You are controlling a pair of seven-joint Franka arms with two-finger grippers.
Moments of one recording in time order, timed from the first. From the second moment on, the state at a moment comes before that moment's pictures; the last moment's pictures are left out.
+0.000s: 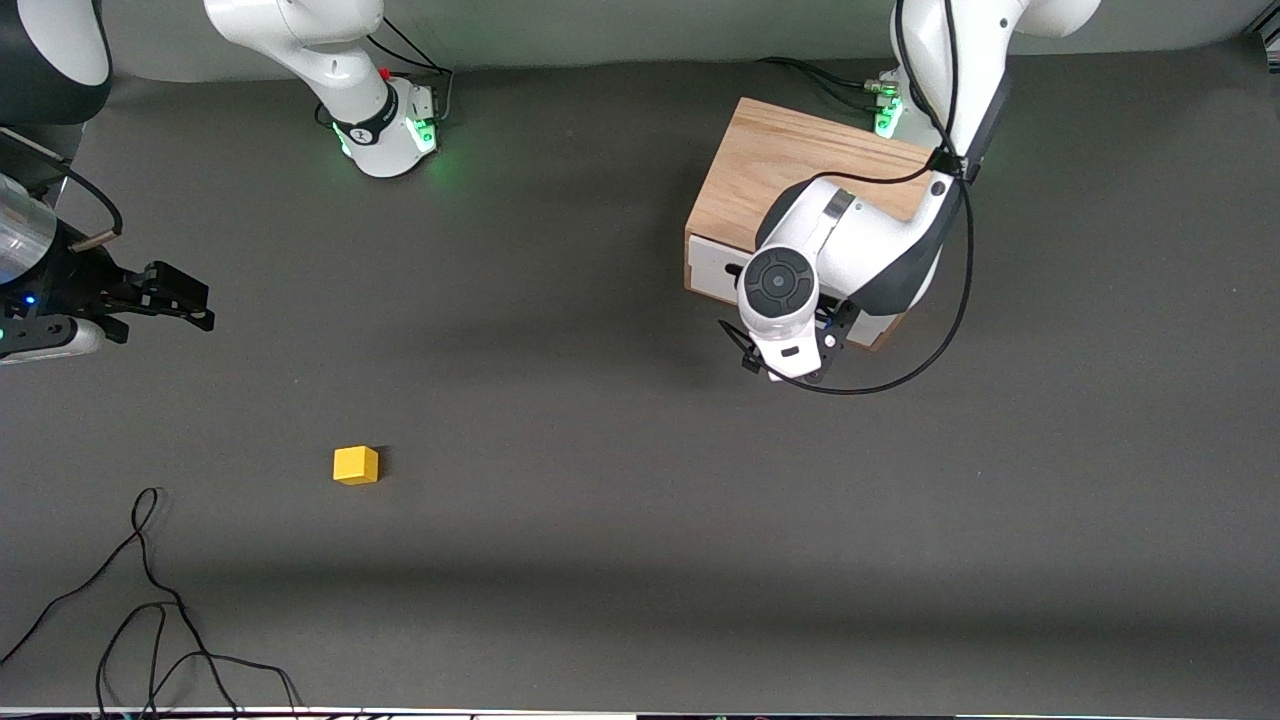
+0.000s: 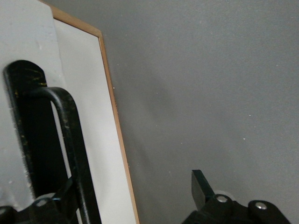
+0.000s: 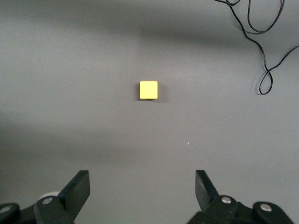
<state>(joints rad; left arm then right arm) -0.55 0.45 -0.07 -1.78 -0.01 1.95 -1.65 0.04 0.04 -0.01 -1.58 -0.01 1.64 -0.07</state>
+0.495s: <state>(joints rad) -0.55 0.52 -0.07 -1.67 0.01 1.92 -1.65 0.04 0.04 -0.01 -1.58 -0.01 1.64 -0.07</state>
